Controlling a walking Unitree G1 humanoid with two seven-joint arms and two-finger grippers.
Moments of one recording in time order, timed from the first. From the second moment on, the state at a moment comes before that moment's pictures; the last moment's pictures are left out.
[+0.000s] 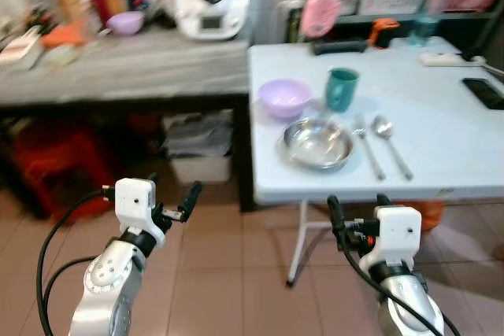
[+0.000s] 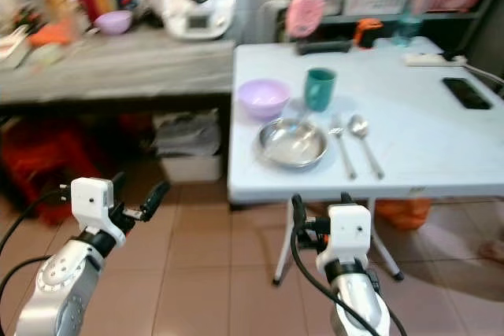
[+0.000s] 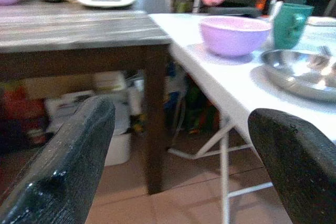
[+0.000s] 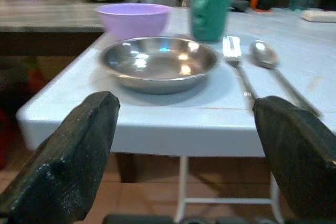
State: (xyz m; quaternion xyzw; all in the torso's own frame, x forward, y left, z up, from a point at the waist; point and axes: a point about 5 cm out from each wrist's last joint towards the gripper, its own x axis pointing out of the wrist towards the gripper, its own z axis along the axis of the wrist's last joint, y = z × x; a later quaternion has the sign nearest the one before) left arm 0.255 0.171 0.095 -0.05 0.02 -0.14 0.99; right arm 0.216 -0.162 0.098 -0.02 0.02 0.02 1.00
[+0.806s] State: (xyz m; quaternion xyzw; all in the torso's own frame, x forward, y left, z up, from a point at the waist) left arm 0.254 0.168 0.091 -0.03 0.04 -0.13 0.99; right arm 0.212 -0.166 0.096 -0.03 0.02 0.02 1.00
